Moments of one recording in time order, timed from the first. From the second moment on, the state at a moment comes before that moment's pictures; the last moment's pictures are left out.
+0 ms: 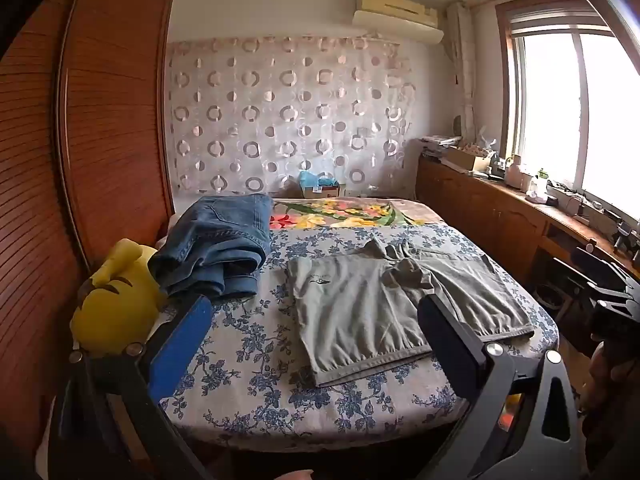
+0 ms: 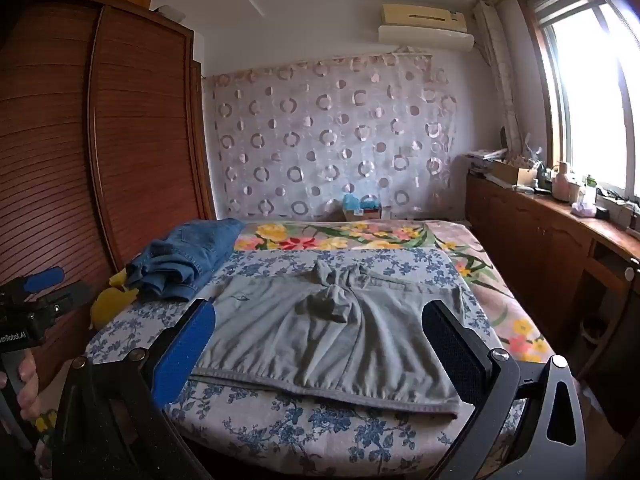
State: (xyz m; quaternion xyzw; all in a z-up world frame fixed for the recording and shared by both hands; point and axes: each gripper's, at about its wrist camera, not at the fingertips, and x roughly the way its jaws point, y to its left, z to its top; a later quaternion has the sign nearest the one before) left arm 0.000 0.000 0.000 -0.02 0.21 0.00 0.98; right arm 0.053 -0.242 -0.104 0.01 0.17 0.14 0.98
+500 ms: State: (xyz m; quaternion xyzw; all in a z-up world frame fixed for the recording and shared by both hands) left arm 0.002 0.001 -0.002 -0.02 0.21 0.00 0.98; right arm 0.050 -0.241 -0.104 -0.01 0.17 0.14 0.98
